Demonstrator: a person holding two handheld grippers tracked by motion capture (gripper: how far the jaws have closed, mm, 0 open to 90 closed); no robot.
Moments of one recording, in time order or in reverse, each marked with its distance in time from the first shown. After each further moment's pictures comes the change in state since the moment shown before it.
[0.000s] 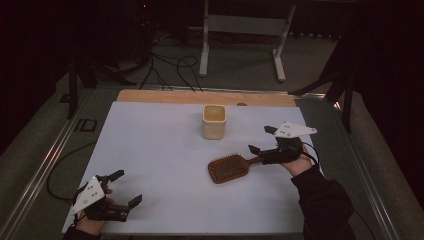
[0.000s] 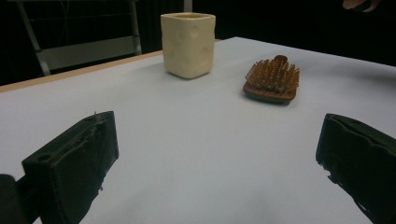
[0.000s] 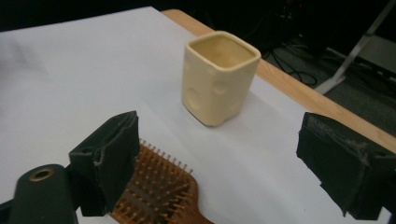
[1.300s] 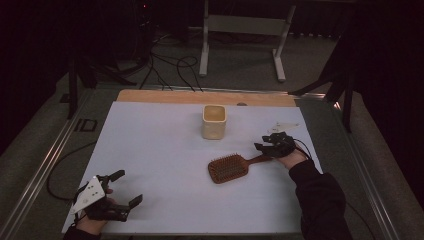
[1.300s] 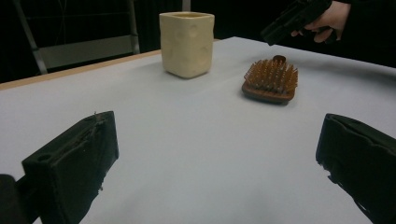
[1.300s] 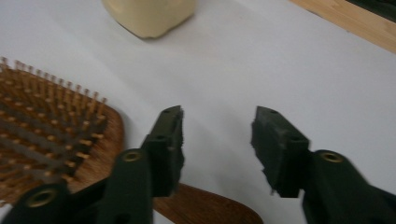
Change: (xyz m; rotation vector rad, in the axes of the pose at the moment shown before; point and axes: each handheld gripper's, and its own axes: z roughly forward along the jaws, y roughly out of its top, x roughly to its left) left arm 0.001 -0.001 0.001 0.003 -0.007 -0.008; right arm -0.047 -0.057 0.055 0.270 -0.076 0.109
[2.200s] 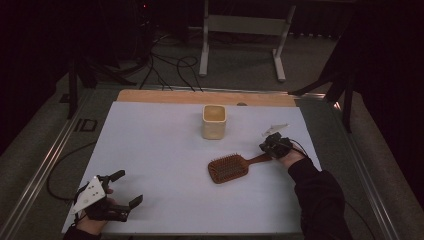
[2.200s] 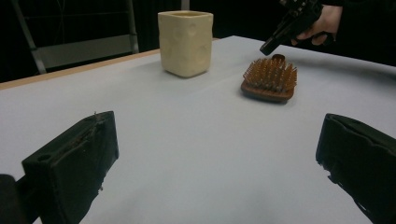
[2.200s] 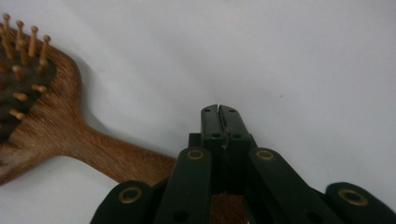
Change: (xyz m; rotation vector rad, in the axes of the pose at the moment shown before) left arm 0.000 0.000 0.000 0.003 -0.005 0.004; right arm -0.002 -0.006 0.020 0.190 -0.050 -0.064
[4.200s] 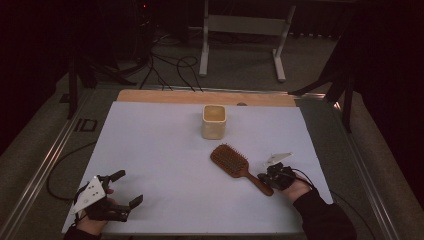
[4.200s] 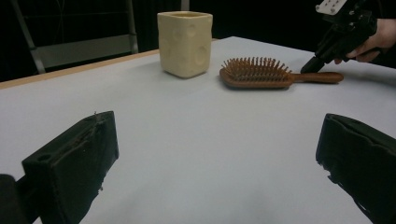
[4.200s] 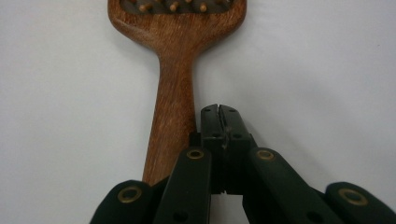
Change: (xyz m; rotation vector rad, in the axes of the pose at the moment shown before) left arm 0.000 0.001 0.000 -0.001 -0.001 -0.007; right arm 0.067 -0.052 -0.035 0.028 0.154 0.005
